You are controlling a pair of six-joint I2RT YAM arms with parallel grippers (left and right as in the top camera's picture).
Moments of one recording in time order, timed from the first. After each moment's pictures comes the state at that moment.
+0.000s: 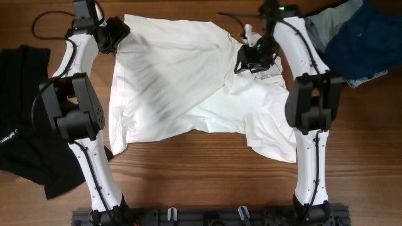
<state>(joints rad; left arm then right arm) 0.14 2.41 1.93 -0.46 0.31 -0.55 0.18 2.50 2.26 -1.39 -0.40 -0.07</state>
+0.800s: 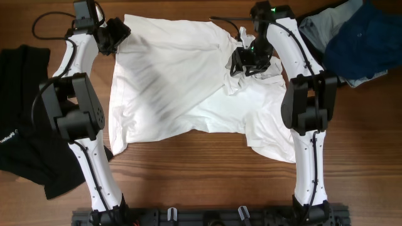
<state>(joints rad) 0.14 2.41 1.93 -0.49 0.31 -0.54 0.20 2.50 2.26 -1.40 -0.35 -0.03</state>
